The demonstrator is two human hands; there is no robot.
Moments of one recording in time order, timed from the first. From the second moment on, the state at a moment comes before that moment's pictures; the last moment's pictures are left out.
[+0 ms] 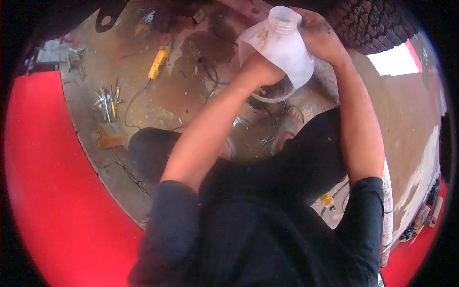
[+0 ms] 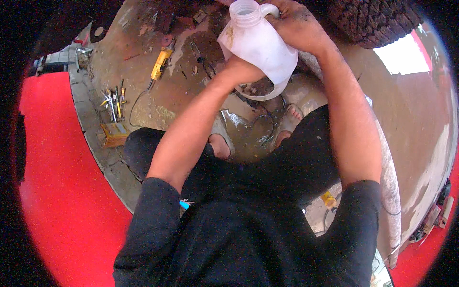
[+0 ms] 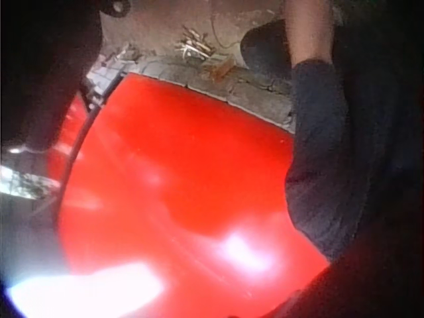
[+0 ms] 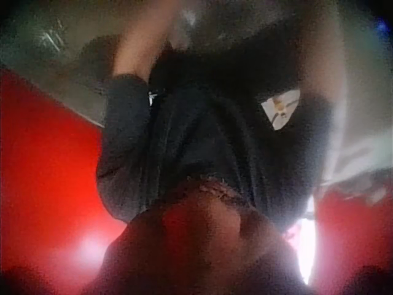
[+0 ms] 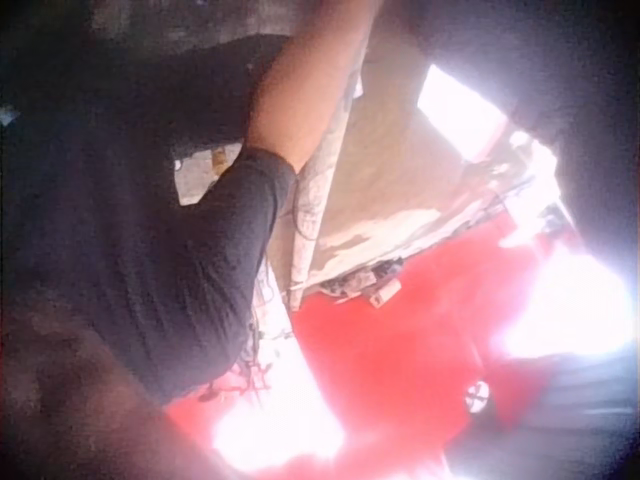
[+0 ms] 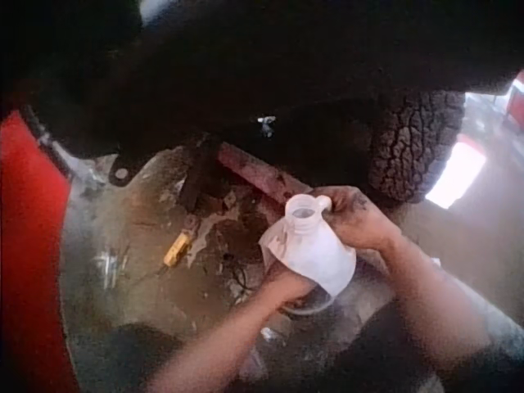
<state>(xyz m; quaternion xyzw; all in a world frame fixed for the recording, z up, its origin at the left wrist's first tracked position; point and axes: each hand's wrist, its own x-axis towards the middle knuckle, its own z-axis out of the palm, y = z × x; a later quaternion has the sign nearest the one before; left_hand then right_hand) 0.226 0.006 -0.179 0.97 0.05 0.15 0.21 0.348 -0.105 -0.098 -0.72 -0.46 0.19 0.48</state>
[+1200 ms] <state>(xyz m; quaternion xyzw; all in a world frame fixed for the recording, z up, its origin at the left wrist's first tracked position) 0.106 0.063 -0.039 0.93 0.08 0.24 0.26 0.340 -0.092 -0.082 -0.72 -0.51 0.14 0.46</state>
